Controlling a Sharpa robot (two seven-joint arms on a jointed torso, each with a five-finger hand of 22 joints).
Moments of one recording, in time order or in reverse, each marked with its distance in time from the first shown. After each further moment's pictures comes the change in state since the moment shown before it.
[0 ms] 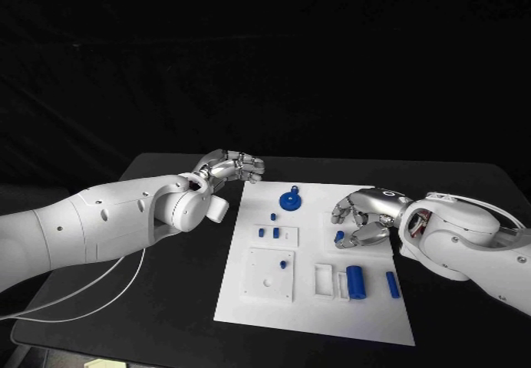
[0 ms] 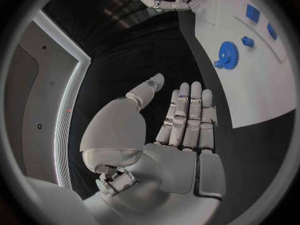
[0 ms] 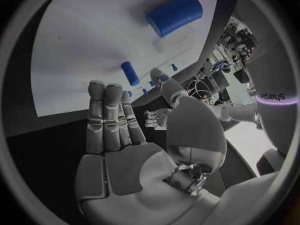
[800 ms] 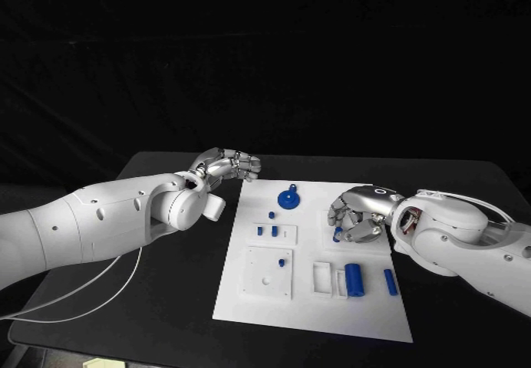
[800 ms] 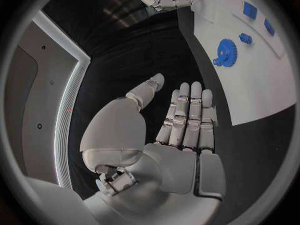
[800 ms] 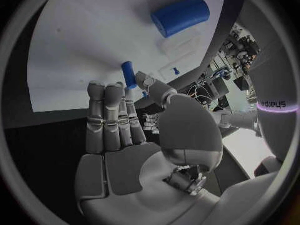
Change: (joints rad) left arm 0.000 -0.002 0.000 -0.007 0.000 0.001 -0.002; left_hand 0.000 0.000 0.000 0.000 -0.004 0.000 0.000 0.000 -0.001 0.000 0.000 0.000 -0.001 -0.004 0.004 0.000 0.004 -0.001 0.000 0.000 -0.003 0.001; right arm 0.000 0.022 0.000 -0.006 -0.067 0.013 -0.009; right_hand 0.123 0.073 0.191 0.006 -0.155 0.099 0.009 0.039 -0.008 0.159 -0.055 0.095 -0.007 0.019 -0.051 0.026 -0.022 0.000 0.014 -0.003 0.006 0.023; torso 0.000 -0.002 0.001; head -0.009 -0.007
